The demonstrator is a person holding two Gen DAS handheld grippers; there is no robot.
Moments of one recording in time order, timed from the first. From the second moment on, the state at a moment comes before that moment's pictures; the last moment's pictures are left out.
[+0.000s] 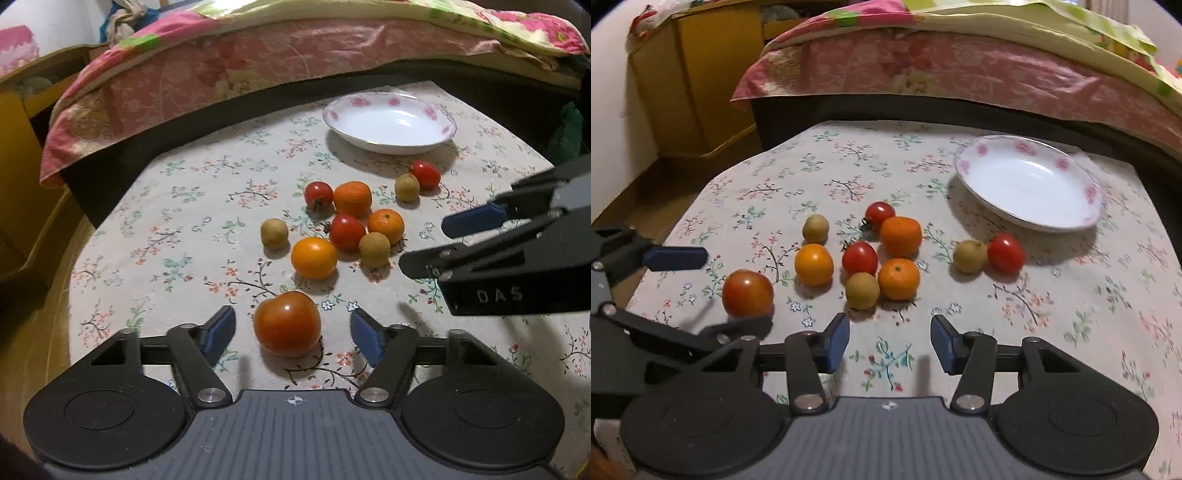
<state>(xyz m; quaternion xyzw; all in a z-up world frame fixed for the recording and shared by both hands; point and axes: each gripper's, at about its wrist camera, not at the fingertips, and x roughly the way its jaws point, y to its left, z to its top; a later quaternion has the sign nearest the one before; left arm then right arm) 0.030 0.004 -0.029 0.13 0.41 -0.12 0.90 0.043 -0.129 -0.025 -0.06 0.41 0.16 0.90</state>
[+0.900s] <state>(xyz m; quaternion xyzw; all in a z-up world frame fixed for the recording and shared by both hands) 0.049 0.011 -0.044 0.08 0.45 -0.11 0.89 0.080 -0.116 -0.049 -0.04 0.40 0.21 0.89</state>
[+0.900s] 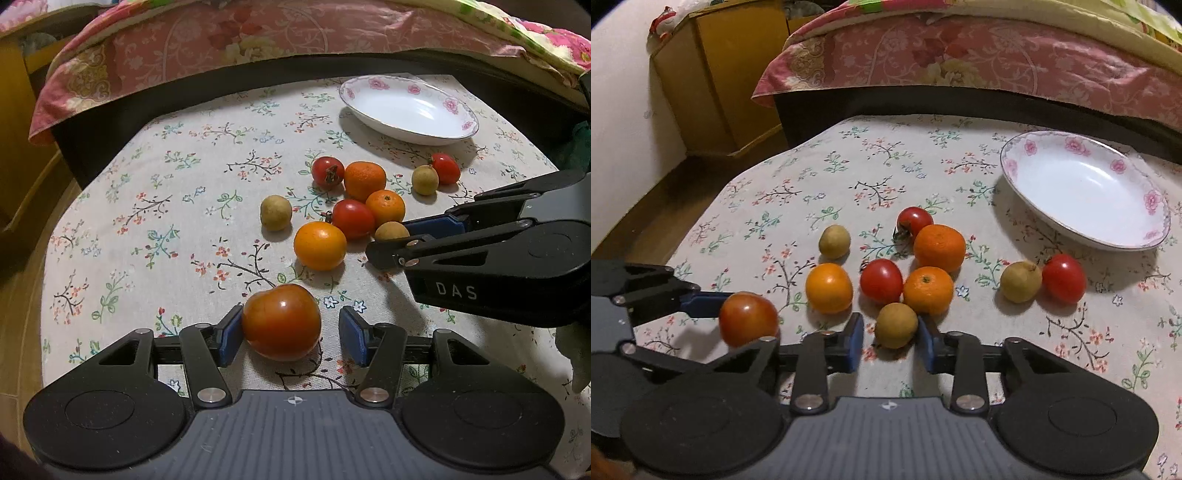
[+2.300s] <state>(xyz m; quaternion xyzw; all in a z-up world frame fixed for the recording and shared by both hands) 0.066 -0.022 -0.009 0.06 0.44 -0.15 0.88 0.050 -0.153 -0.020 -0.03 0.41 0.17 0.90</state>
